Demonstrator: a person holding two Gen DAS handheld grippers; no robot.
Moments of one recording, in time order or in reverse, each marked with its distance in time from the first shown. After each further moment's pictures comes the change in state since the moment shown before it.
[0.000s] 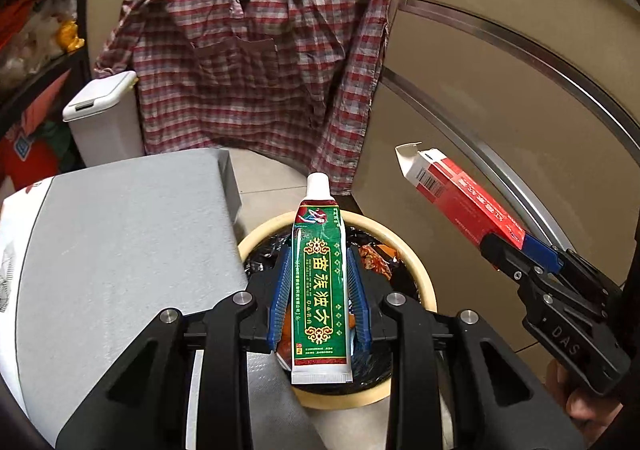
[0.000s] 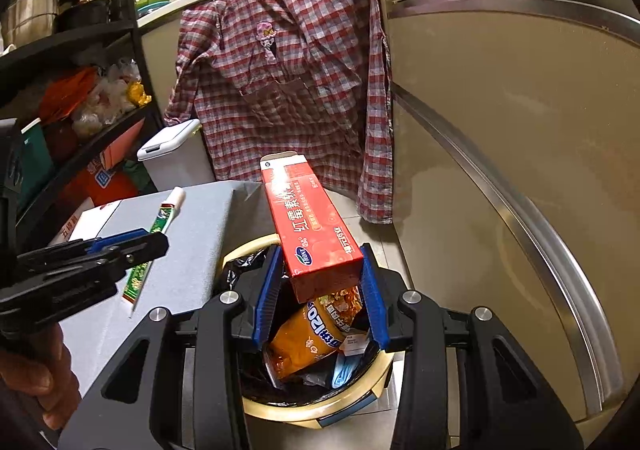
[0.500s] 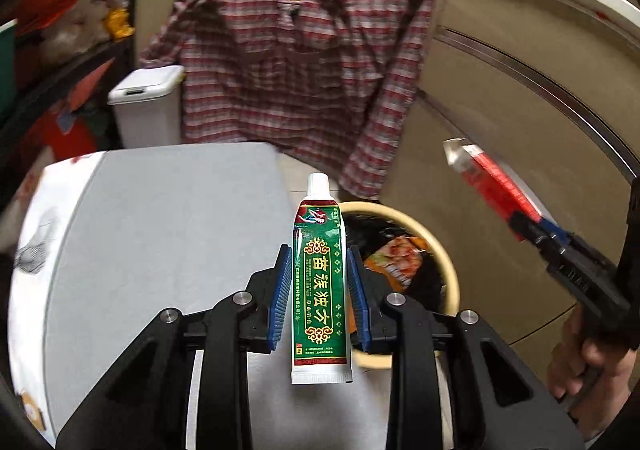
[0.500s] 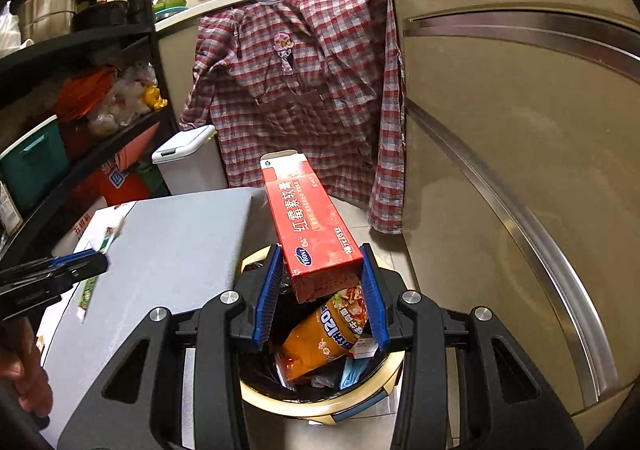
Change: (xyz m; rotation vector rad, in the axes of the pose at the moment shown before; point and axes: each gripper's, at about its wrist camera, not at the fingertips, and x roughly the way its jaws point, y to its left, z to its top) left arm -0.058 0.053 -0.031 -0.070 -0.052 0.040; right arm -0.023 0.016 -0.003 -0.037 -0.037 0.017
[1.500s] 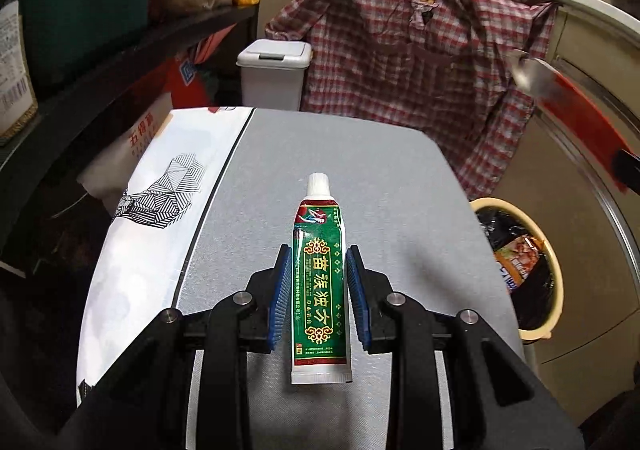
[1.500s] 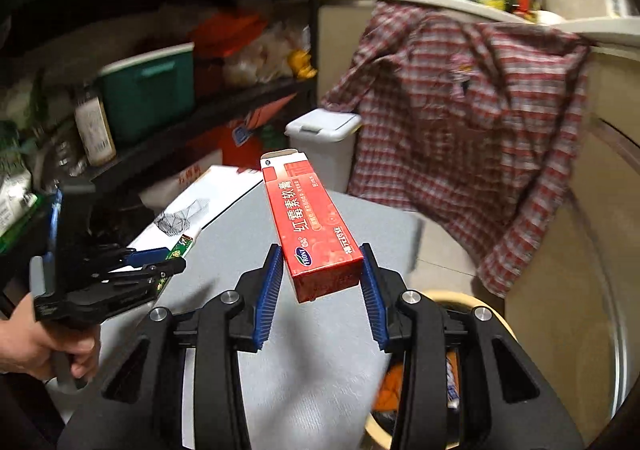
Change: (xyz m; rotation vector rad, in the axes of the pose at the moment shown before) left arm -0.047 0.168 -0.041 -0.156 0.009 0.264; right arm -0.020 0.183 0.030 -0.346 0.008 0.281
